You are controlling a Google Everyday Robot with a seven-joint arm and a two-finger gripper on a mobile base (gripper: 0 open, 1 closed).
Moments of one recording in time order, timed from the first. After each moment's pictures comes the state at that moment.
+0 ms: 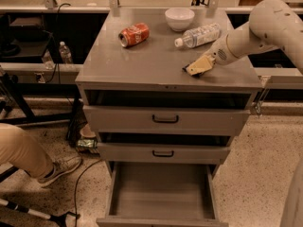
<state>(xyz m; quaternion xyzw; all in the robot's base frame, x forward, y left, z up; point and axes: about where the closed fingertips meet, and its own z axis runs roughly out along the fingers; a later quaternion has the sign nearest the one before) 0.724 -0.176 0.825 -0.39 0.84 0.14 0.34</state>
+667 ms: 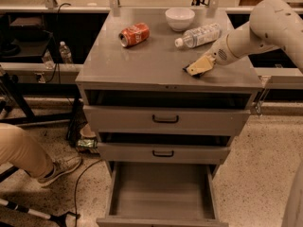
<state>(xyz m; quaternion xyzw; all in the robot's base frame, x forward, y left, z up) 0.722 -0.176 0.828 -0.39 0.84 0.13 0.35</state>
